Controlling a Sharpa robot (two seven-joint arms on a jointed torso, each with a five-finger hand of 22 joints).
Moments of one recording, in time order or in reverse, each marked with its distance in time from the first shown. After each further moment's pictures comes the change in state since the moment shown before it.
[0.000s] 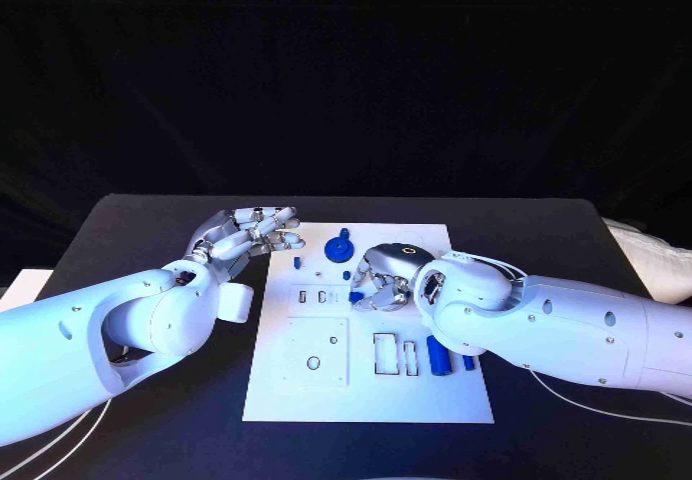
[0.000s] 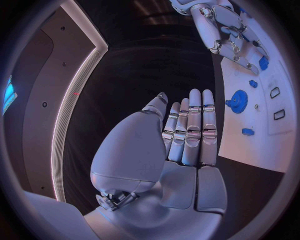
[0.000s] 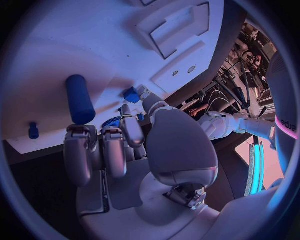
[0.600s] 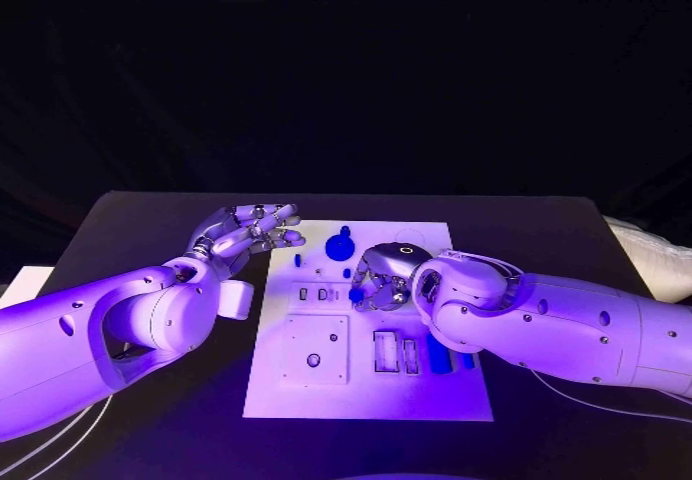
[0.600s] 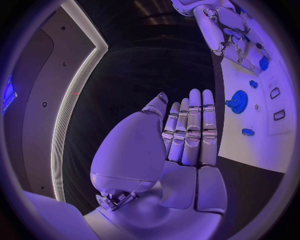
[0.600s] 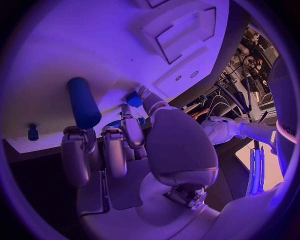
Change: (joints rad) left arm 0.000 -0.001 0.000 0.000 0.000 0.002 -0.002; left_hand 0.000 0.000 0.000 0.000 0.000 0.000 0.000 0.000 0.000 0.000 0.000 0.000 0.000 0.000 0.000 0.000 0.000 0.000 0.000 0.000 0.000 0.000; right arm -0.006 0.012 0.001 -0.010 -0.032 0.031 -0.012; right_hand 0.009 -0.009 -0.007 0.007 0.000 0.014 -0.007 0.008 0.003 0.007 -0.007 0.021 0.001 0.000 0.000 0.000 0.000 -0.016 0.000 0.000 0.000 0.001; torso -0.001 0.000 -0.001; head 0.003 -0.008
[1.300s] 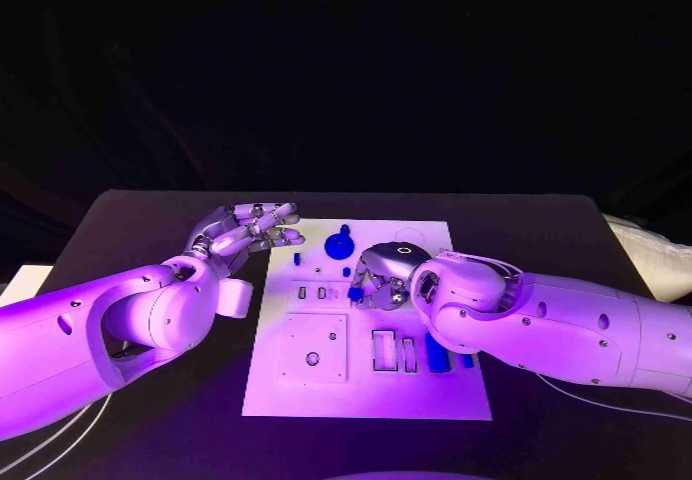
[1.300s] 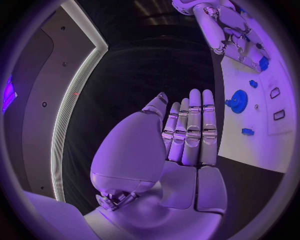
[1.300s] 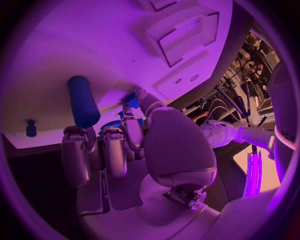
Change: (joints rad) left arm 0.000 -0.001 0.000 -0.001 0.000 0.002 -0.003; left_hand 0.000 0.000 0.000 0.000 0.000 0.000 0.000 0.000 0.000 0.000 0.000 0.000 0.000 0.000 0.000 -0.004 0.002 0.000 0.000 0.000 0.000 -0.001; right arm -0.007 0.001 0.001 0.006 -0.050 0.002 -0.004; right_hand 0.043 0.034 0.003 -0.003 0.001 0.053 -0.017 0.027 0.008 0.011 -0.011 0.018 0.000 0.000 0.000 0.000 0.001 0.000 0.000 0.000 0.000 0.000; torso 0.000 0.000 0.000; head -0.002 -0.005
